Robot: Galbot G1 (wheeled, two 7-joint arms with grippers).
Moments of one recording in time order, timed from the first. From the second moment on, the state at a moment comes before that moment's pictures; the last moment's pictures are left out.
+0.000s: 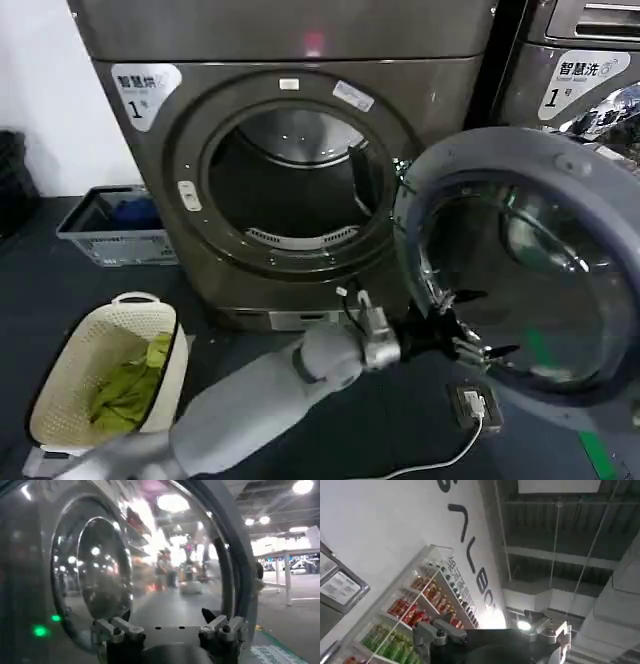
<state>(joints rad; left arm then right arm) 0.48 -1.30 0.51 -1.63 -0.58 0.03 0.36 -1.73 0.96 2.32 2.00 0.40 -0.24 -0.14</state>
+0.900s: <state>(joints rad) 0.36 -1.52 0.53 -1.35 -0.56 0.00 0.35 -1.79 0.95 2.49 1.92 0.37 -0.21 -0.18</state>
